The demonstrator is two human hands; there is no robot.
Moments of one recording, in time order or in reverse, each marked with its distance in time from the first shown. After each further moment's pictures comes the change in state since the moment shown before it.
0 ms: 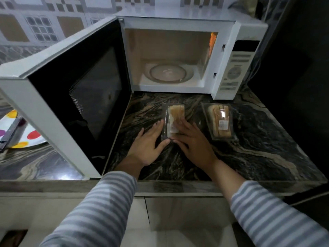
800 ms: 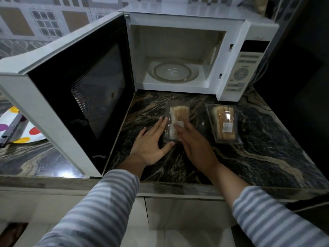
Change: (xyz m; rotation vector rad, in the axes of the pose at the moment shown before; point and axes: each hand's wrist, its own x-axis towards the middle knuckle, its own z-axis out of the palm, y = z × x) left_hand 0.002 0.008 -0.005 0.046 0.007 -0.060; right_hand 0.002 -0.006 -0.002 0.128 0.060 0.018
